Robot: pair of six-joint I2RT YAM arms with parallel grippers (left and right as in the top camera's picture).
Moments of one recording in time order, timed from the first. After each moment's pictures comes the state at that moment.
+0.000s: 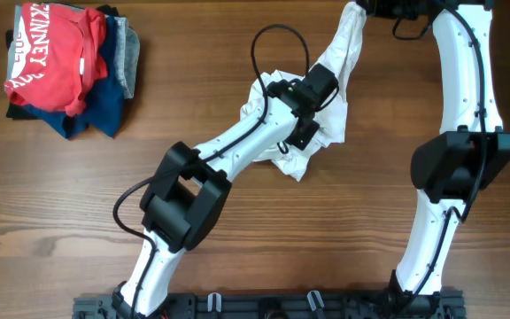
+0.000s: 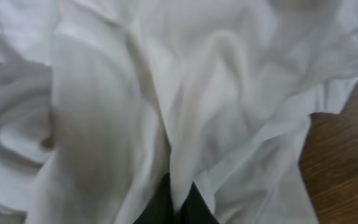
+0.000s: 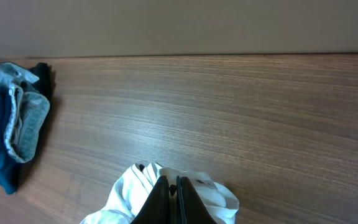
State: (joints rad) left arm -0.73 2.22 1.80 -0.91 -0.13 -0.10; right arm -0.03 2.30 2.44 -1.04 -0.49 0.05
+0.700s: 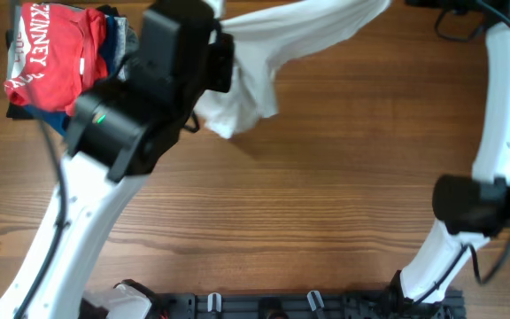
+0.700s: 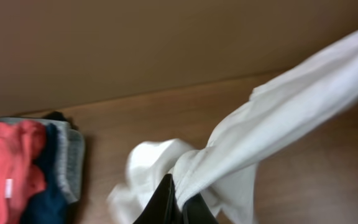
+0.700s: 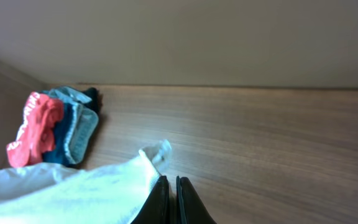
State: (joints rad) left arm -0.54 1.48 1.89 -0.97 -0.31 -0.16; right arm -0.10 2.02 2.44 -1.16 -0.57 0.05
